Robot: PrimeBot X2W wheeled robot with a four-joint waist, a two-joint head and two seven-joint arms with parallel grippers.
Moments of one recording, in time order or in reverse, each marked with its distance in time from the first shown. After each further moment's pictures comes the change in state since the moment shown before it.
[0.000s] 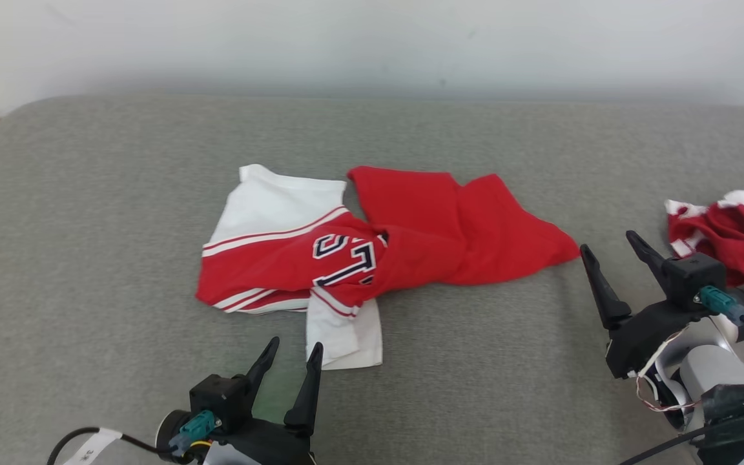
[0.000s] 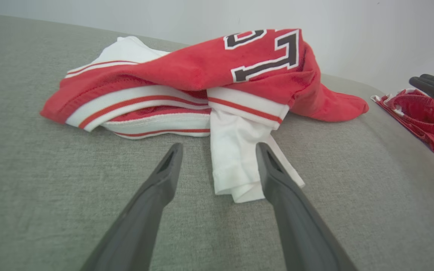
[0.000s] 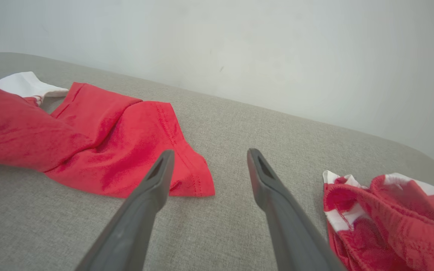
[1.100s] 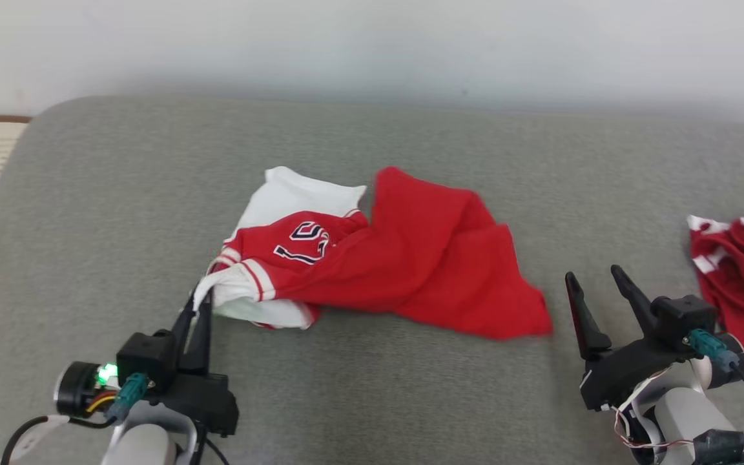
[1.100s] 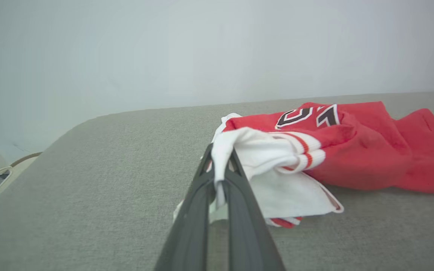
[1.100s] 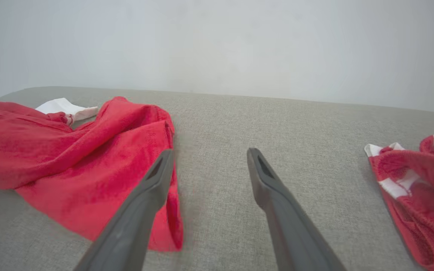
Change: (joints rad) left arm -0.054 0.058 0.230 -0.052 0.278 0.051 0.000; right arm 0.148 0.131 -0.180 -0.103 -0.046 0.000 0.000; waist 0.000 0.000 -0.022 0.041
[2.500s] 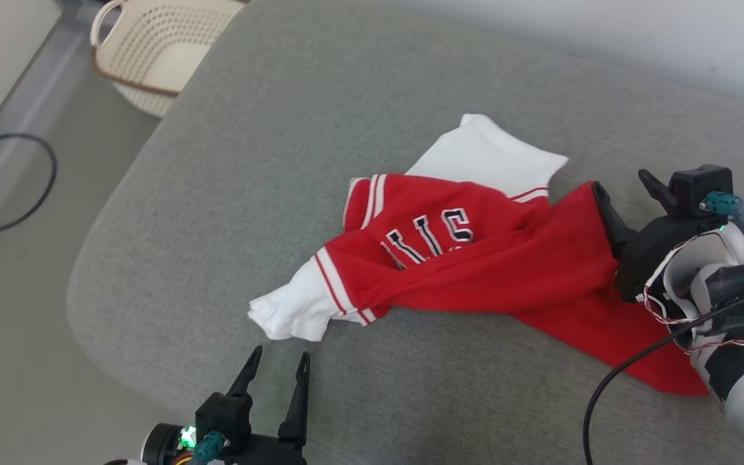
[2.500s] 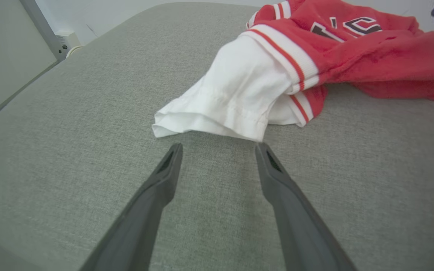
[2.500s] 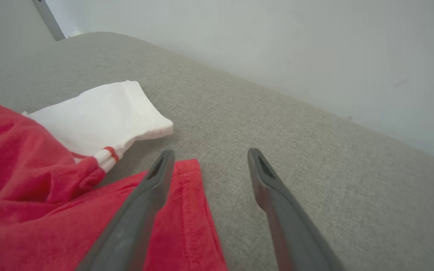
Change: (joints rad) left arm 0.123 -0.058 -0.186 -0.012 -0.110 0.070 0.000; right arm -0.440 -0.137 0.337 0.336 0.204 0.000 0.105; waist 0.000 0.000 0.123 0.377
